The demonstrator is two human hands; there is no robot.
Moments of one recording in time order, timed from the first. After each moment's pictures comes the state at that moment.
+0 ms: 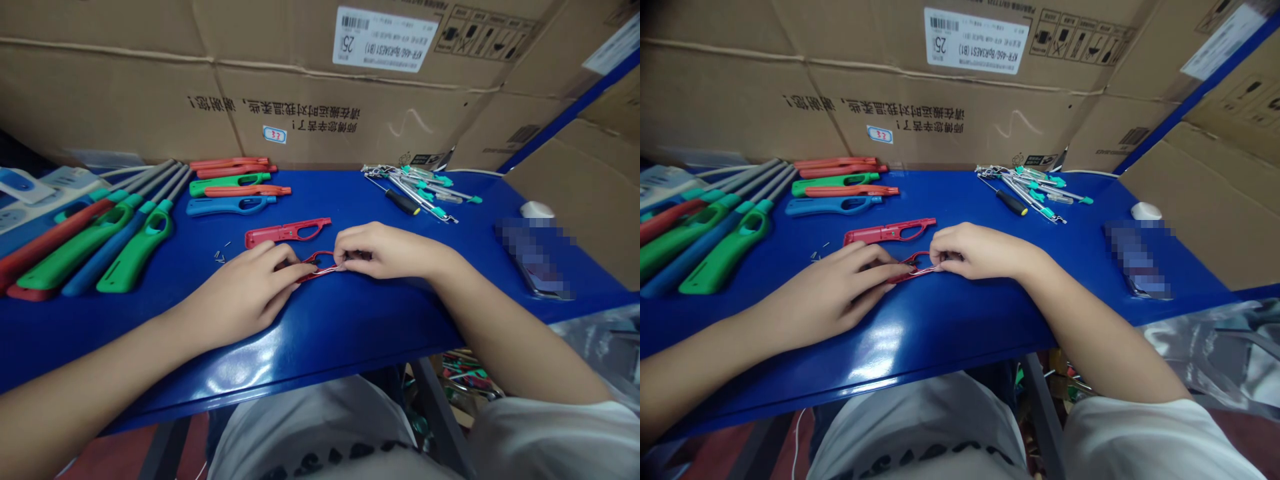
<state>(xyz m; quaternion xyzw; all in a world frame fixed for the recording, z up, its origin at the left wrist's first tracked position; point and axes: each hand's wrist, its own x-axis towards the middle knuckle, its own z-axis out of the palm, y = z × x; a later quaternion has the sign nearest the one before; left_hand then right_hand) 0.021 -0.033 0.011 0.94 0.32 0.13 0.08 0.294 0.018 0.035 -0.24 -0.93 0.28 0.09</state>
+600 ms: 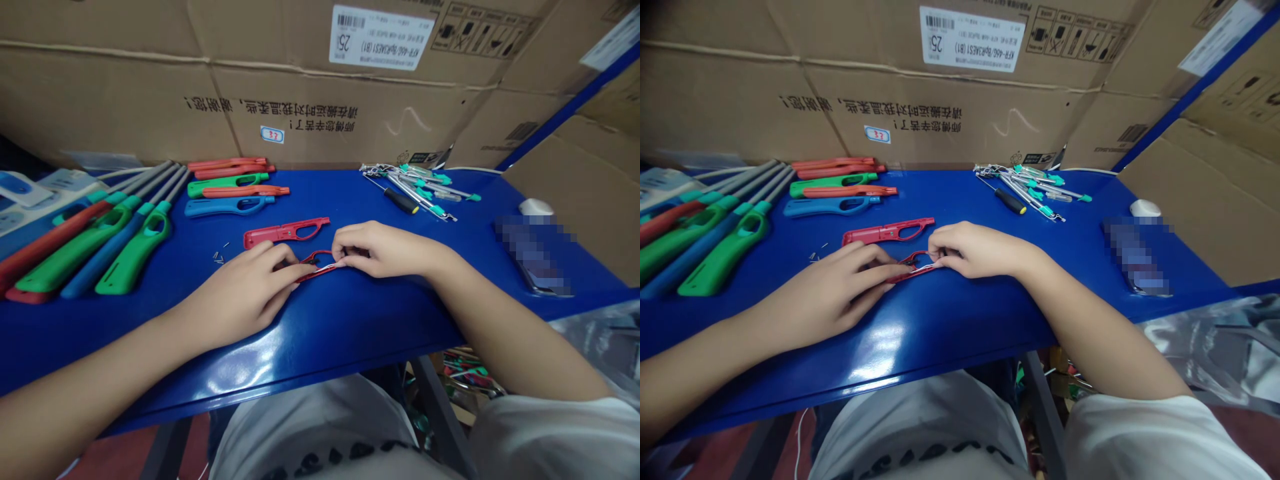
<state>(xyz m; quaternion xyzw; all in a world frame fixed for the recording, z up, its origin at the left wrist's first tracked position) 0.021 -0.033 0.013 0.93 0.32 0.13 0.10 0.293 0.019 0.032 -0.27 -0.92 0.28 0.10</state>
